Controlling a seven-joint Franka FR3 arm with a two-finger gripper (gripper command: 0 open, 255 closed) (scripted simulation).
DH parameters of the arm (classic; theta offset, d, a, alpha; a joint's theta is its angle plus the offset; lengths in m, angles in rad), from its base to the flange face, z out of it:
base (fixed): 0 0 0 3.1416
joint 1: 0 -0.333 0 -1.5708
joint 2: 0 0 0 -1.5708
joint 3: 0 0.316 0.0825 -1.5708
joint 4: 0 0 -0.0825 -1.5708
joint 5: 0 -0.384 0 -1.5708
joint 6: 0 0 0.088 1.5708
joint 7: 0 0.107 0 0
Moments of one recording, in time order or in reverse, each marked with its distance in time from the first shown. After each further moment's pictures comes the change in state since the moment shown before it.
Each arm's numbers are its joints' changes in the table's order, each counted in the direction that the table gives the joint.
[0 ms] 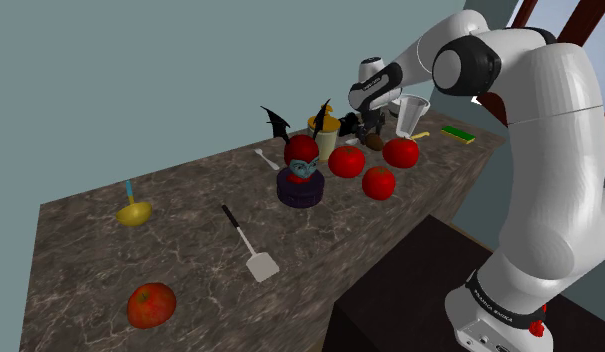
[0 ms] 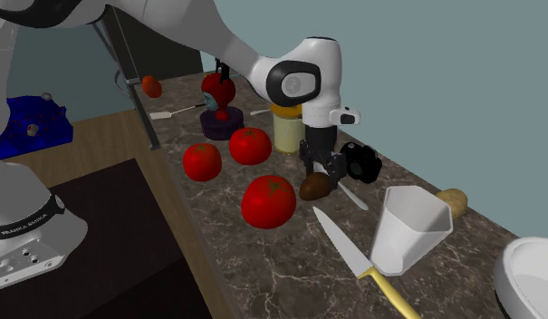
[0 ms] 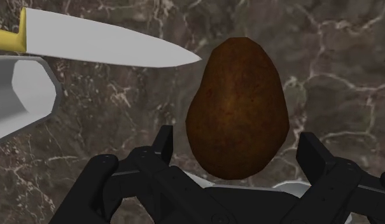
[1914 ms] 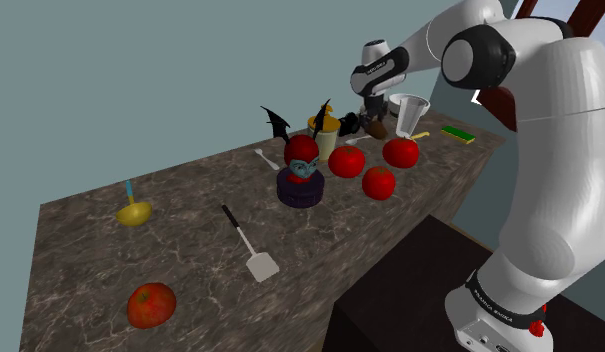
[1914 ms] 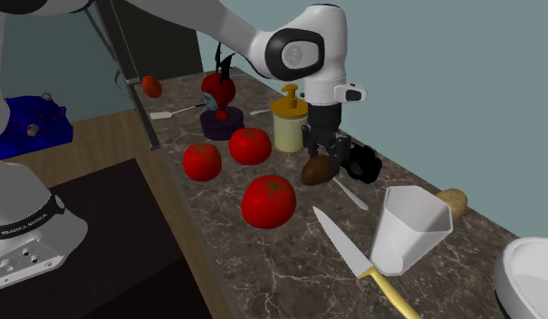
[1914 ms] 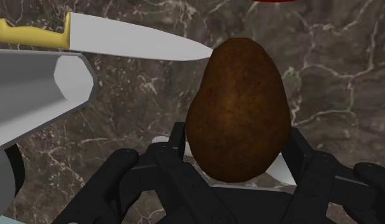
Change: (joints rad) arm -0.003 0.070 -0.003 -0.032 0.000 -0.099 -0.021
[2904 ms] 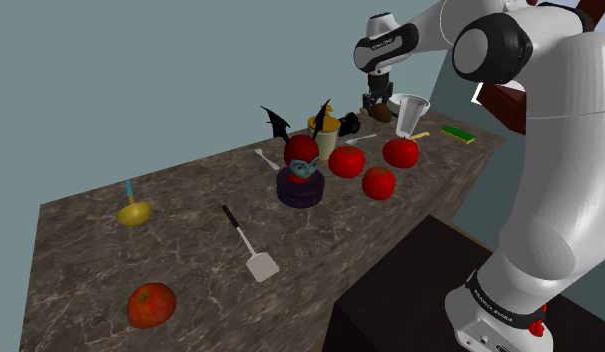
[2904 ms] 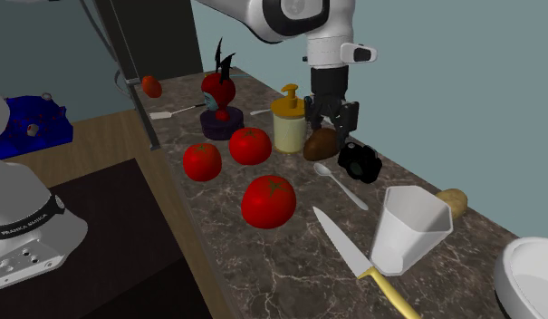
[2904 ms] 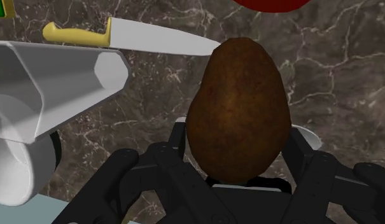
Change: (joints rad) arm -0.004 0.074 -0.003 -0.085 -0.001 -0.156 -0.029
